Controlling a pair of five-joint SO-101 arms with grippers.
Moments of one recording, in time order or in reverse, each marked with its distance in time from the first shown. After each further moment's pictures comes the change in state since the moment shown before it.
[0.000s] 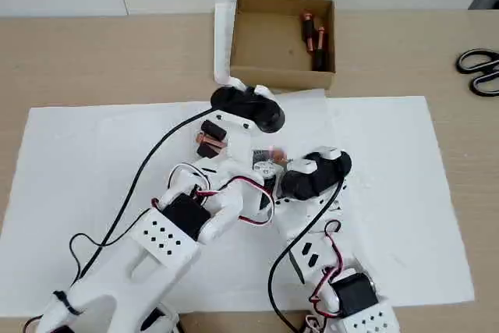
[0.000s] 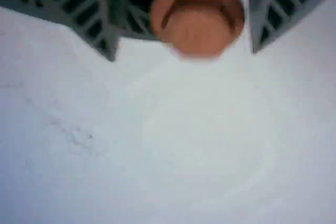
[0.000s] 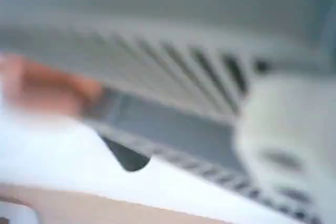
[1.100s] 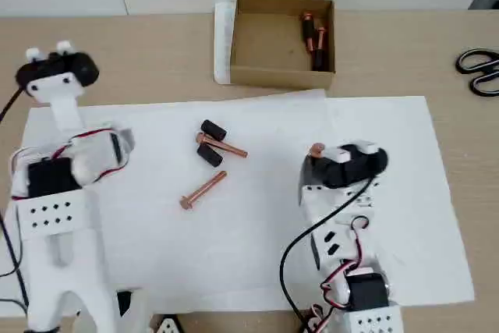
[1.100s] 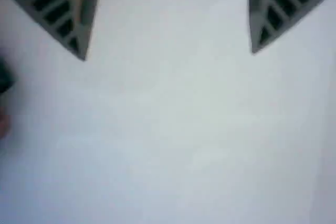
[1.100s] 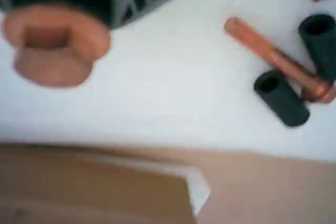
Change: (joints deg) left arm -51.8 0.0 -19.0 36.7 -16.4; right arm 16.4 0.1 -4.0 0.2 4.7
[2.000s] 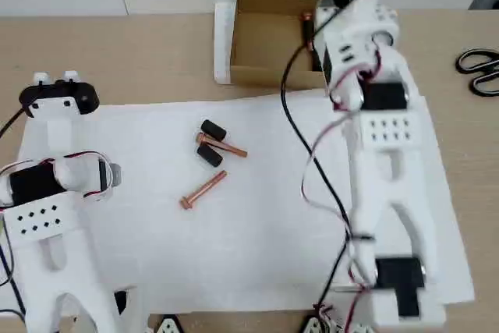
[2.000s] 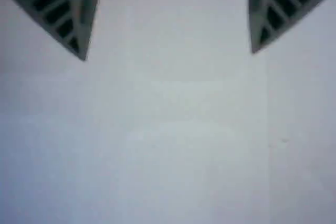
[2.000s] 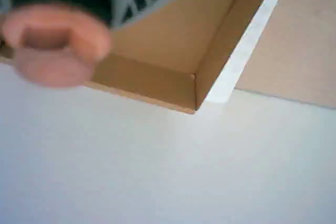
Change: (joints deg) left arm -5.5 -0.4 1.5 8.9 -11.8; right arm 4.0 101.7 -97.0 -6.3 5.0
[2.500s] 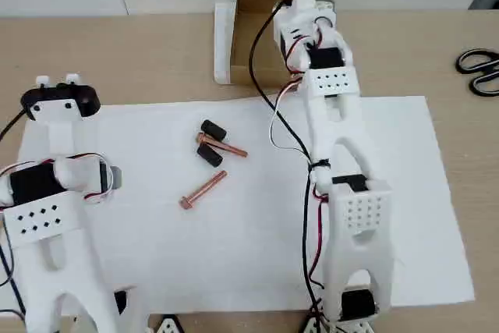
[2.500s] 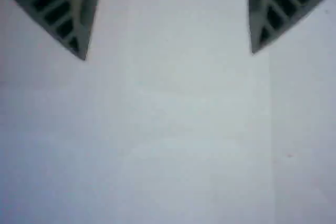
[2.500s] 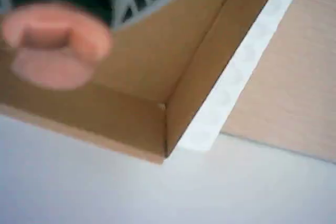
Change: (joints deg) left arm 0.0 0.0 0.1 1.5 -0.1; right arm -4.9 46.5 -40.1 0.0 0.0
